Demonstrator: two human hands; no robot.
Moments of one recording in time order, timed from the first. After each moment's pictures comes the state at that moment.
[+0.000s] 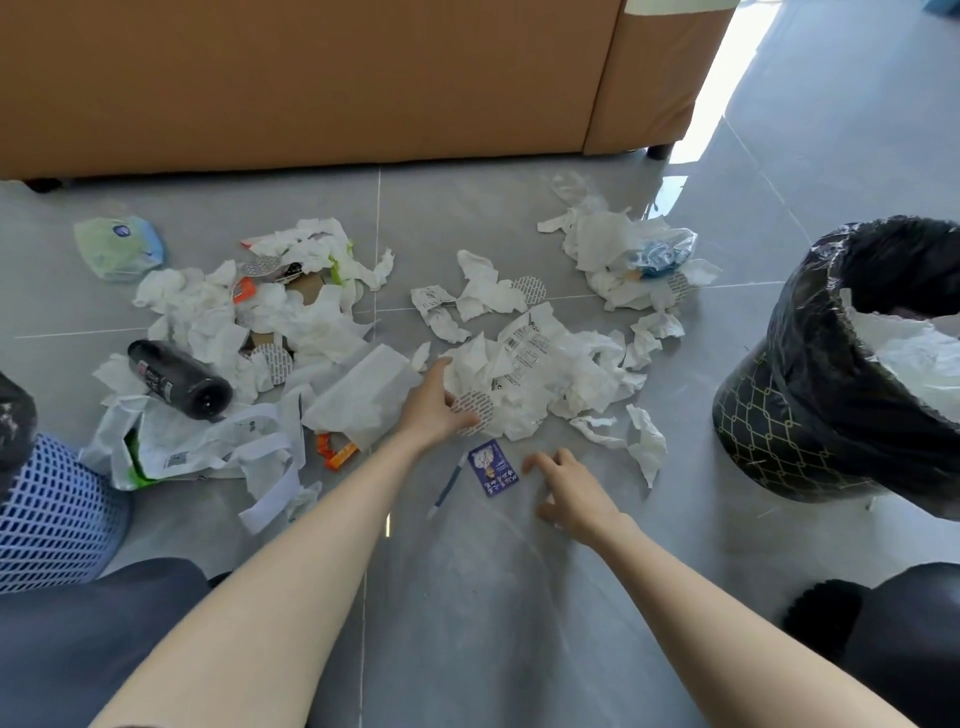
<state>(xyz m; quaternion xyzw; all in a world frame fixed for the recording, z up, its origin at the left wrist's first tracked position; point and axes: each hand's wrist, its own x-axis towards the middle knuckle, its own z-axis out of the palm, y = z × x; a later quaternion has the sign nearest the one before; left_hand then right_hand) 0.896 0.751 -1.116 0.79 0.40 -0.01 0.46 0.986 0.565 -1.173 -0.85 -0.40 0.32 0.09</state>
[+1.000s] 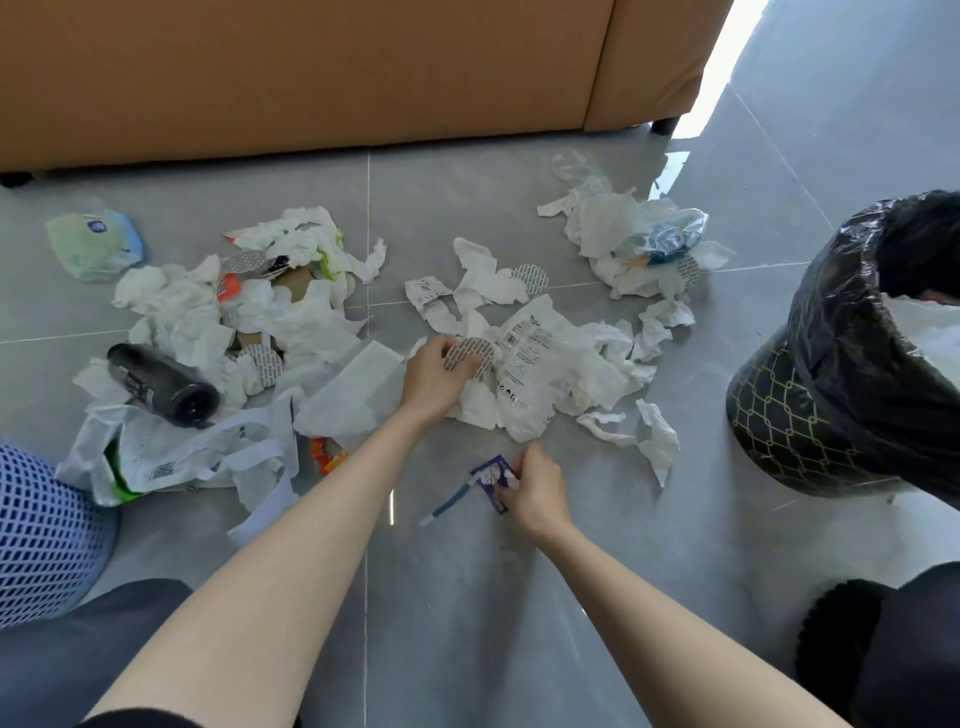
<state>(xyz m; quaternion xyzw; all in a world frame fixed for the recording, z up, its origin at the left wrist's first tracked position) 0.932 0.774 -1.133 0.76 0.42 0.10 0.48 0.947 0.609 -1.180 -0.88 -0.19 0.33 0.27</state>
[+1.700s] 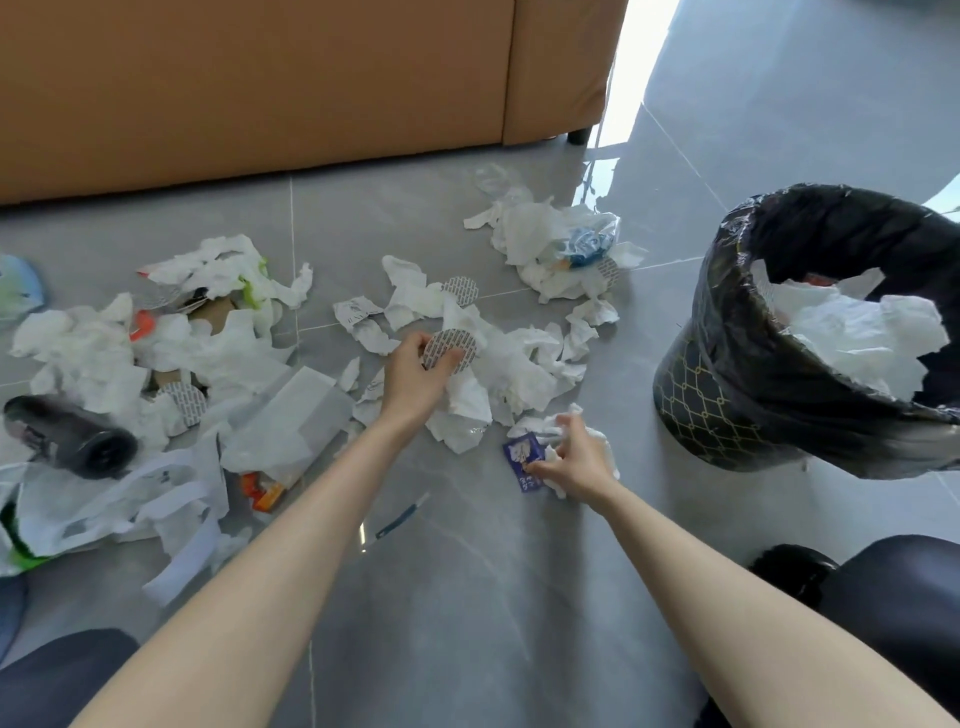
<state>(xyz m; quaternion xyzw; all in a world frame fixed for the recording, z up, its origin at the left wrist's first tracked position) 0.971 0.730 -1.106 0.73 0.38 0.16 0.55 1.042 0.539 -1.164 -0.86 -0.09 0.35 0.36</state>
